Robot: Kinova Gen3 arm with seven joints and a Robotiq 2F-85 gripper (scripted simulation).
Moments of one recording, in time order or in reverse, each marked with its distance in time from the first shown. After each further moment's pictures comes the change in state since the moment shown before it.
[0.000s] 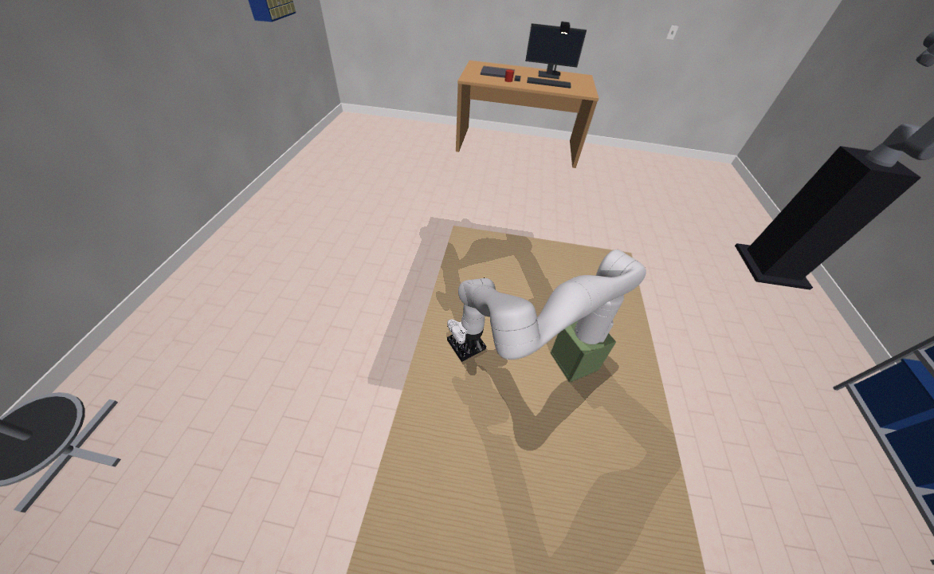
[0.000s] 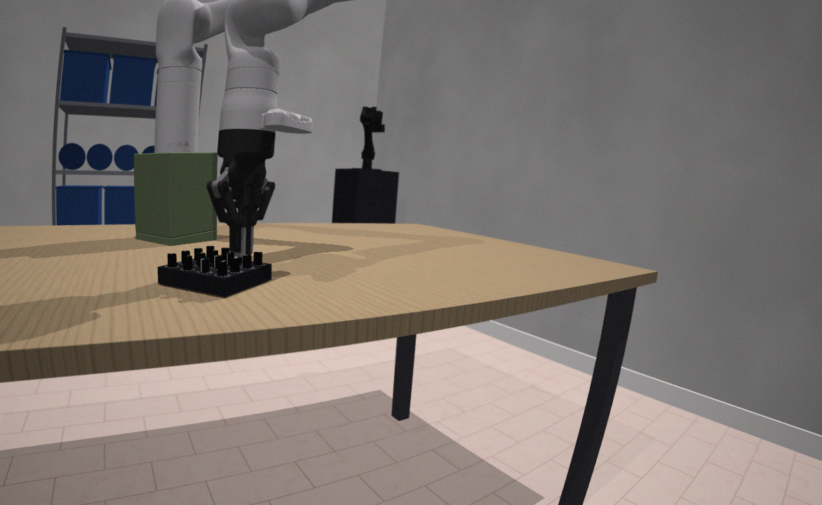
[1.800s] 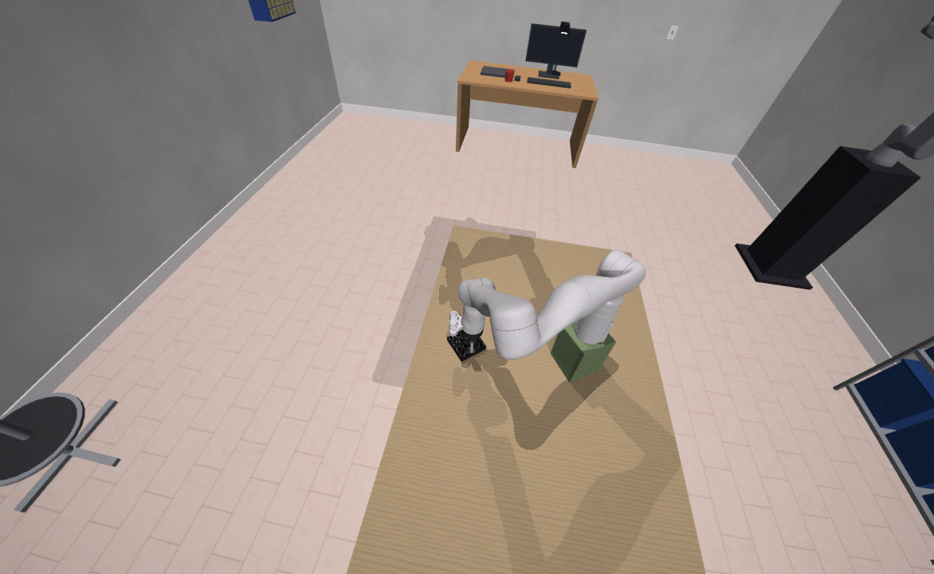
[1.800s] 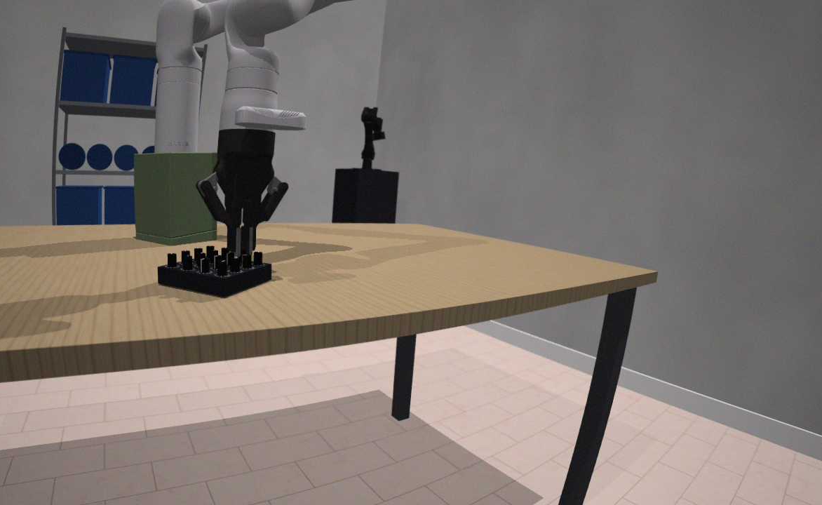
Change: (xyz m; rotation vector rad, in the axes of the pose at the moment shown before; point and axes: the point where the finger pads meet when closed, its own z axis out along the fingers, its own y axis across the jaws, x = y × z) arm 0.000 0.000 0.000 0.000 0.000 0.519
